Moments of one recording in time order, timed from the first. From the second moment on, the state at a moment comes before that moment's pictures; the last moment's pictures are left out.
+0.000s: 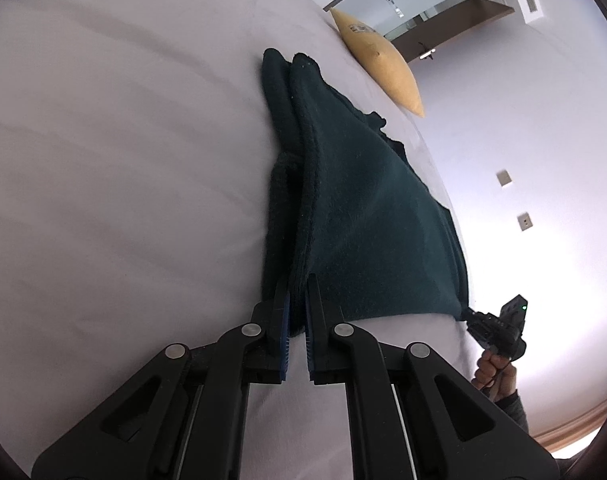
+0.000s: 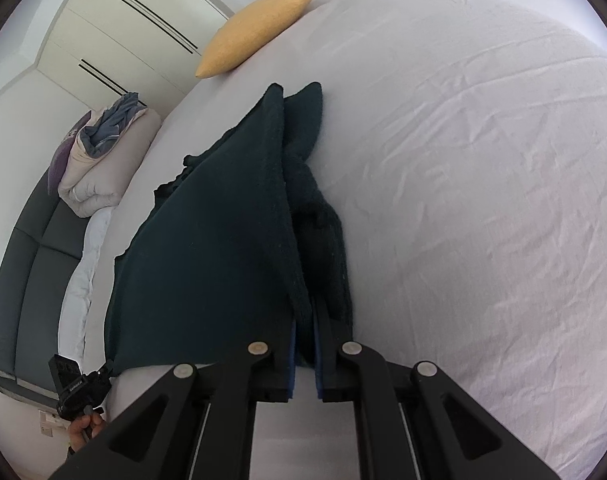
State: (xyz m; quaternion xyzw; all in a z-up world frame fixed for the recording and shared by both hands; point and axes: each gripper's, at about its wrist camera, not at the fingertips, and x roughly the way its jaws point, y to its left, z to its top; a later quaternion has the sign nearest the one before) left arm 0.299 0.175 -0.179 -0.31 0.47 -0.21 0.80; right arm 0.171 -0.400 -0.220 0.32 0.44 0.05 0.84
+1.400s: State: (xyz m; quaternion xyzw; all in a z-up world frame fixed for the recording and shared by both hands) left arm 0.422 0.047 -0.166 -0.23 0.44 -0.23 0.84; right arm 0.287 -0.279 -0.246 0.40 0.42 0.21 0.79
